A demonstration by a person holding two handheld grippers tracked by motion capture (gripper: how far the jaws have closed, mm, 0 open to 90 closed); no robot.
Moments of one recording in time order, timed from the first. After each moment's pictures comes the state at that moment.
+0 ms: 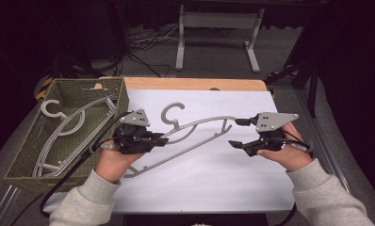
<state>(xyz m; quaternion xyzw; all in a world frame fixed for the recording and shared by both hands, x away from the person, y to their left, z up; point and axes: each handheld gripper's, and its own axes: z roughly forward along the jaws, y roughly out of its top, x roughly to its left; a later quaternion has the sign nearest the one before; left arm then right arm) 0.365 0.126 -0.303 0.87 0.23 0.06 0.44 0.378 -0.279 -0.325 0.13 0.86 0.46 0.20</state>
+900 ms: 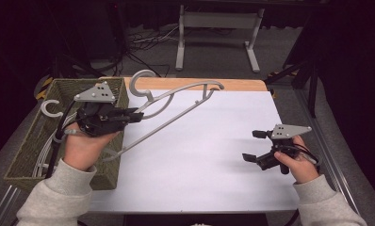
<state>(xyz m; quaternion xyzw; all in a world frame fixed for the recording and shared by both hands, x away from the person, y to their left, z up) 0.360 0.176 -0.239 0.84 0.26 0.13 0.47 0.370 -0.327 -0.379 0.25 0.83 0.49 0.12</state>
